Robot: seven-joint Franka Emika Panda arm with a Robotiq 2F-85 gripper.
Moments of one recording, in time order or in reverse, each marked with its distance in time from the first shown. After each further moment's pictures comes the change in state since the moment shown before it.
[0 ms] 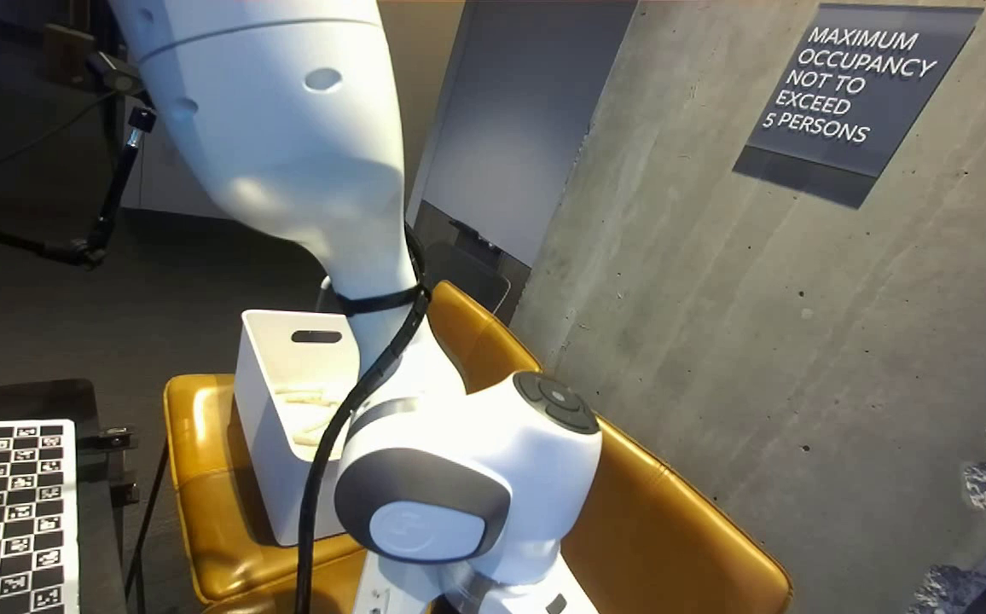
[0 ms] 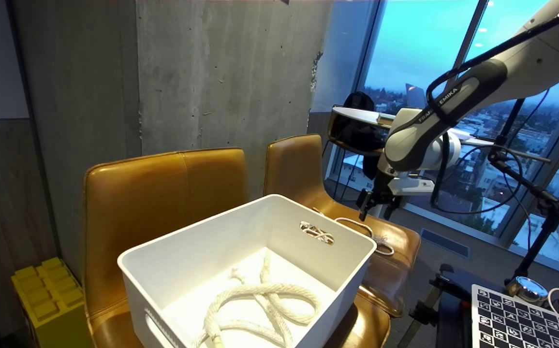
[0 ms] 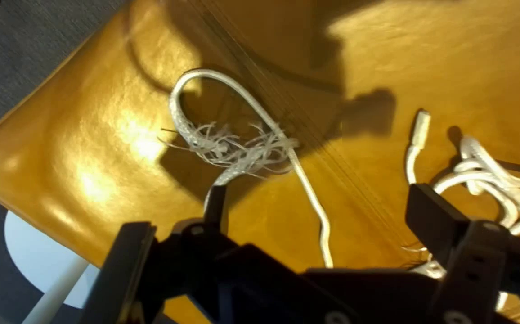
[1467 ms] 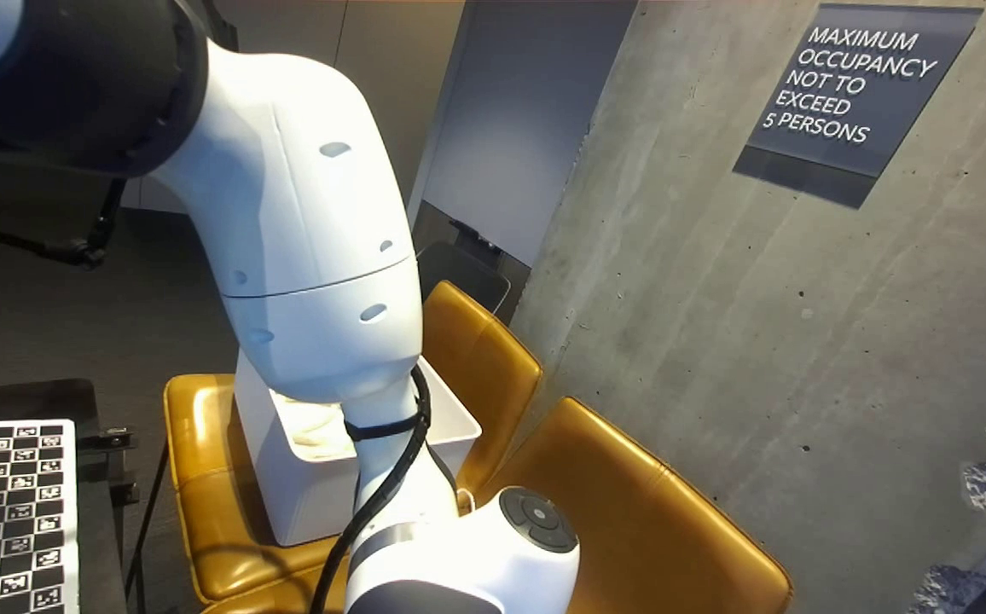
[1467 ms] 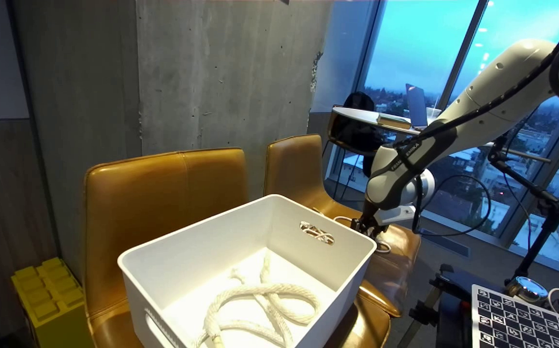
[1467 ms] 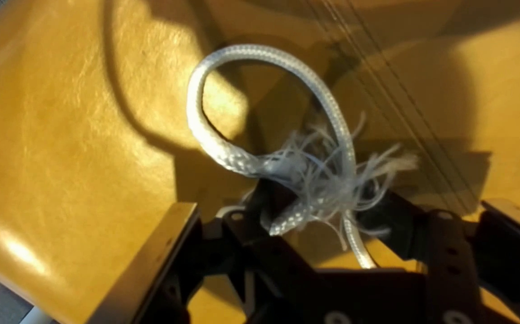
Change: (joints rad) arm 0.012 0.320 -0.053 0.248 -0.015 0.063 0.003
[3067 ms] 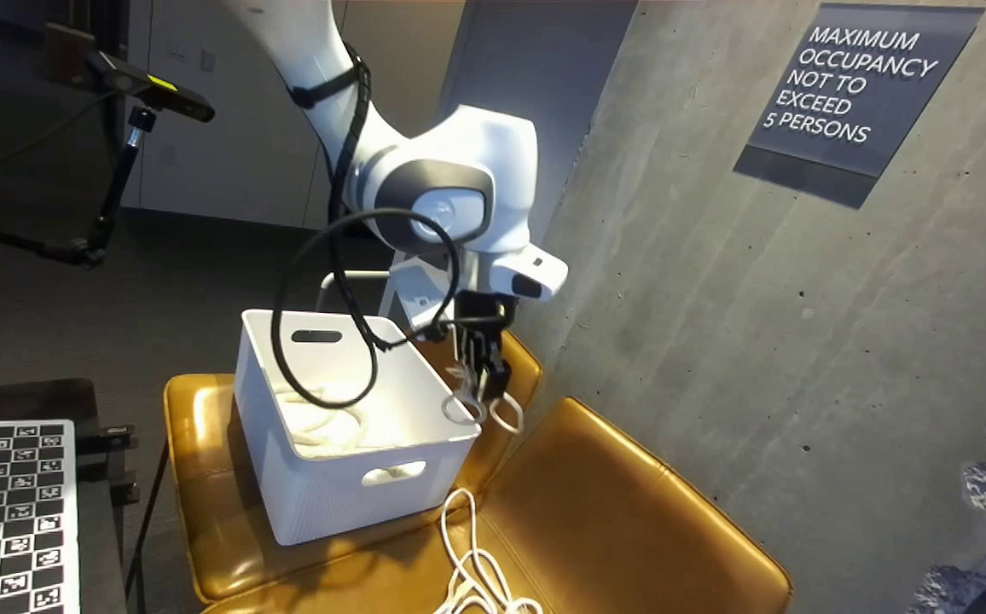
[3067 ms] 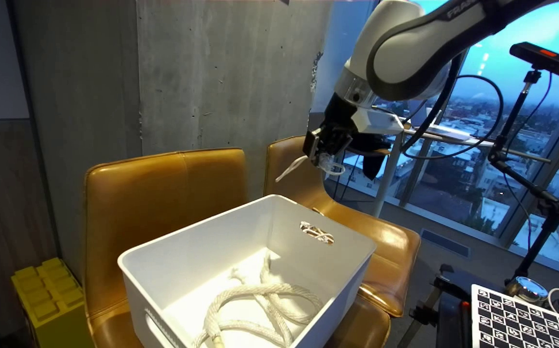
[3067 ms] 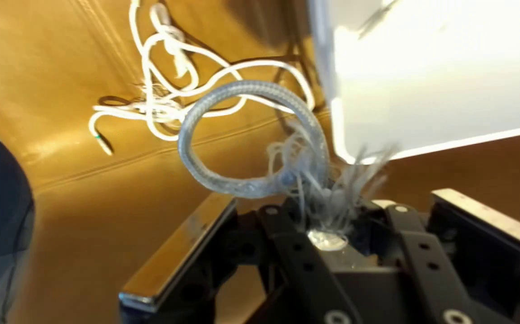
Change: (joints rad) arm 0.339 -0.608 0.065 -0.244 -0.099 -0.084 0.071
